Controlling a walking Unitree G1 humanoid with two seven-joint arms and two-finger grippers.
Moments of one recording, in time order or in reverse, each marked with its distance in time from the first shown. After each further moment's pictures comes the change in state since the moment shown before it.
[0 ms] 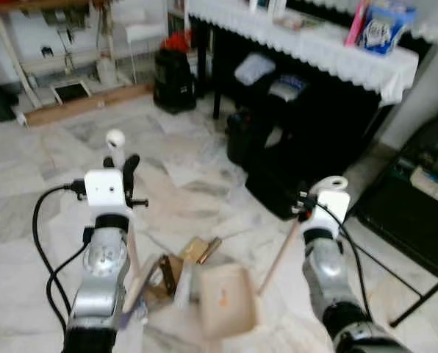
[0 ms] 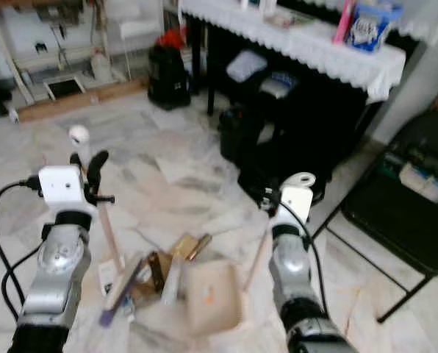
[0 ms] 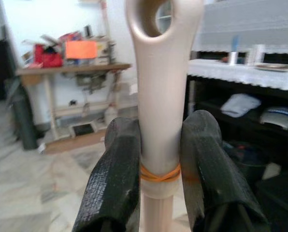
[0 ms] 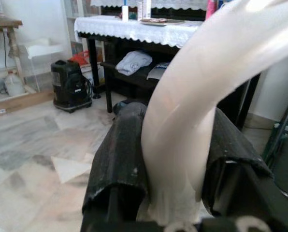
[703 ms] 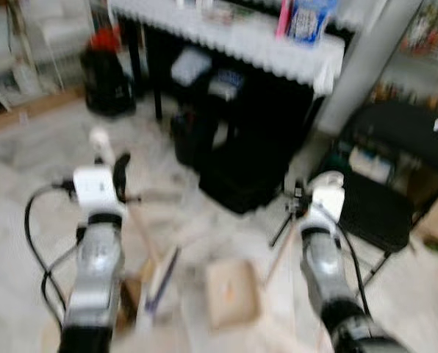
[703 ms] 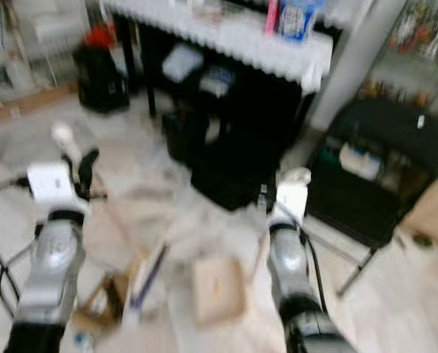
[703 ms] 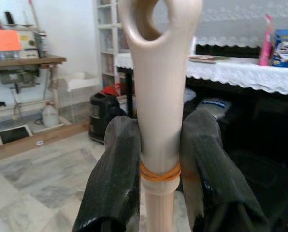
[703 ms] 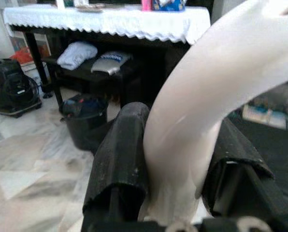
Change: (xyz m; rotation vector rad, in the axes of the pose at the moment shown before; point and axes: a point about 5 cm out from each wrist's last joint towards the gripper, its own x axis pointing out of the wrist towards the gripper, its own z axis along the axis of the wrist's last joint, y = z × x) left arm 0.001 -0.010 0.000 -0.038 0.005 -0.020; right arm 0.000 0.005 -0.002 0.012 0.020 -0.001
